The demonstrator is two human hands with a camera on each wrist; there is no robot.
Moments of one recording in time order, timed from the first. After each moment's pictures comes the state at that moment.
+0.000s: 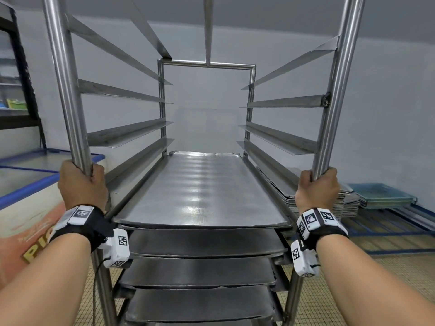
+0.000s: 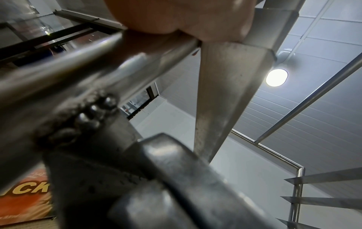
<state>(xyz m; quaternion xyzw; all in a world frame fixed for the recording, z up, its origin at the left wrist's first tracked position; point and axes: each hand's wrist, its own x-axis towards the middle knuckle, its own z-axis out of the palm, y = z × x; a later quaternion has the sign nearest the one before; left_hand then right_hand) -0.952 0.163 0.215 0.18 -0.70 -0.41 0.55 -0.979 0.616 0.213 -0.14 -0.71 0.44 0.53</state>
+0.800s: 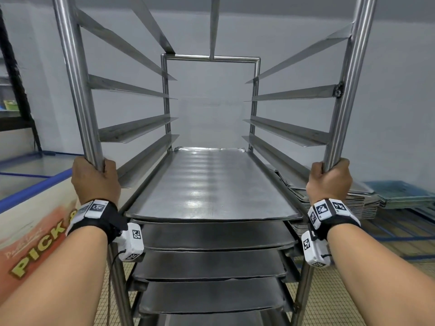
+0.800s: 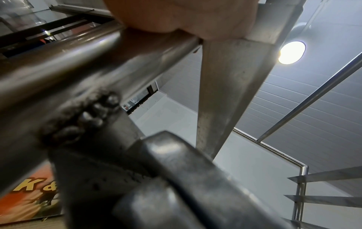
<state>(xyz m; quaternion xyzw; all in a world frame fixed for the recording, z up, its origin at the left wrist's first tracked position) -1.112 0.175 0.217 0.17 -0.70 -0.42 0.55 -1.149 0.629 0.212 -0.14 -0.71 0.42 0.55</state>
